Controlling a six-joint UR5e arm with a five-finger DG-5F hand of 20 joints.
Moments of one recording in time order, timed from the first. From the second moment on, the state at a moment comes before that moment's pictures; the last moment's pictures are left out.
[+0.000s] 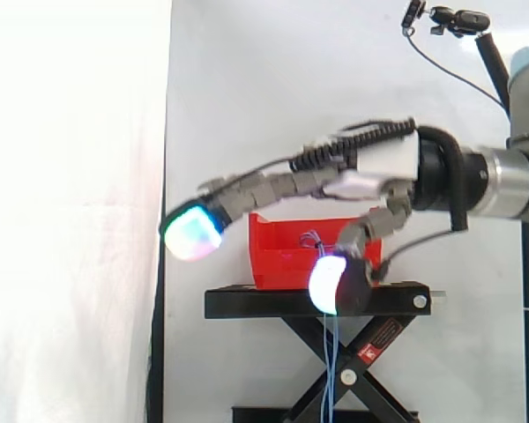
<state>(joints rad) 0.15 -2.19 -1.18 -2.86 -1.69 -1.58</state>
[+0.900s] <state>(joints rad) 0.05 -2.19 -1.06 -3.42 -1.59 -1.87</state>
